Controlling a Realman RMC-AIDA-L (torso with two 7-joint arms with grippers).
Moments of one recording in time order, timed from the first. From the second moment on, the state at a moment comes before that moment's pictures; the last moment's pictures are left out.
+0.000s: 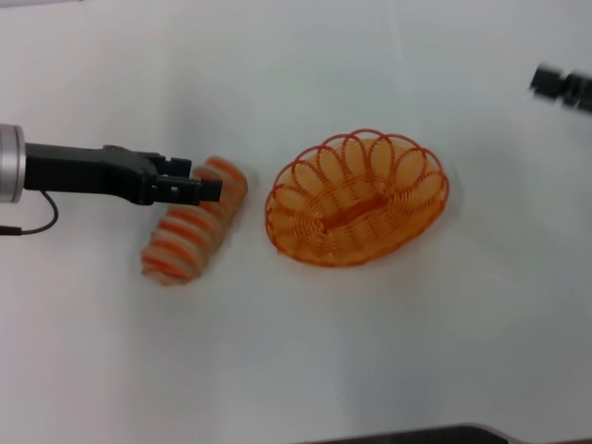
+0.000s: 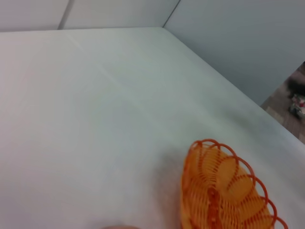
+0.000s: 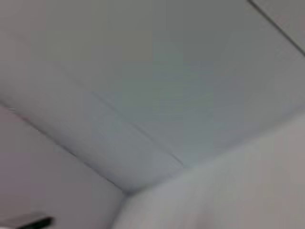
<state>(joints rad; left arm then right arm) -0.67 -2.06 0.69 0.67 2.27 1.57 -1.85 0.38 1.96 -0.29 -0.57 -1.99 -1.76 1.86</state>
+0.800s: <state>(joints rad) -0.67 -2.10 1.01 1.11 2.52 1.62 -2.52 0.40 2.08 -0.32 -0.65 -1.92 -1.68 1.24</state>
